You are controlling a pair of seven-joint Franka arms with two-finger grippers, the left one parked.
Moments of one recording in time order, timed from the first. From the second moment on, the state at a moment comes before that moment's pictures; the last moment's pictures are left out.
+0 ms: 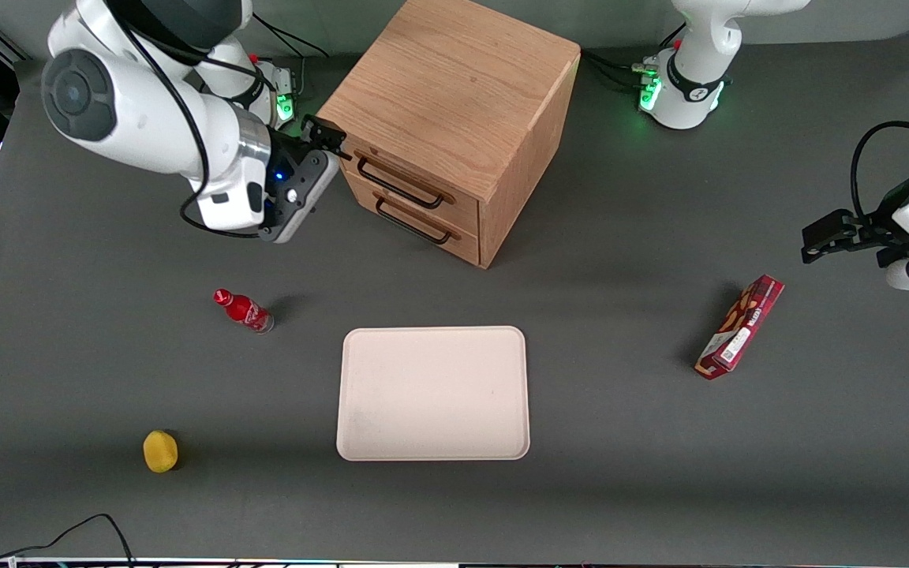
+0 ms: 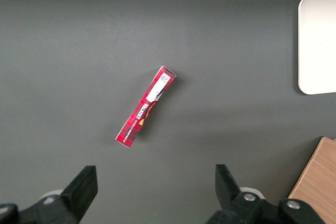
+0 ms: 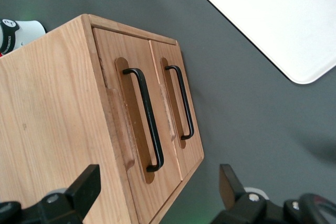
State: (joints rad) arm -0.02 0.18 0.52 -1.55 0.33 1.55 -0.29
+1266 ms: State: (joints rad) arm -0.01 0.21 0.63 -1.87 0.33 1.90 -0.38
